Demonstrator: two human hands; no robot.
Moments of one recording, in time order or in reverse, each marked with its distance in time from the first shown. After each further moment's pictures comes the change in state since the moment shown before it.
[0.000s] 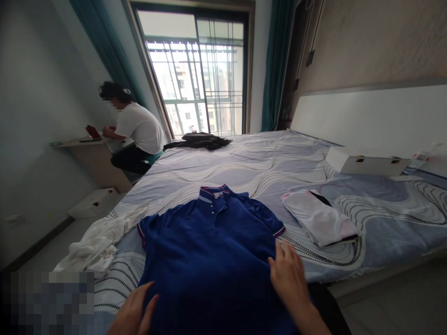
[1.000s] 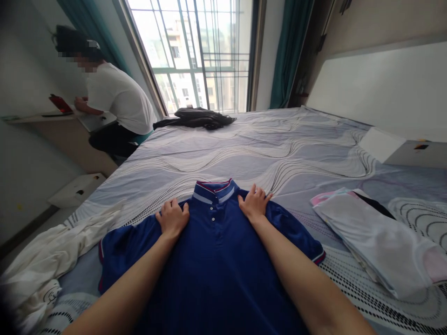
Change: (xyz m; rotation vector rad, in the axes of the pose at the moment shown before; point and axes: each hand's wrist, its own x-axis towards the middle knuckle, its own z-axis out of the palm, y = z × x) left_hand 0.309 0.100 0.092 0.300 0.231 -0.070; right_hand 0.270 -0.145 0.086 0.009 0.108 -0.049
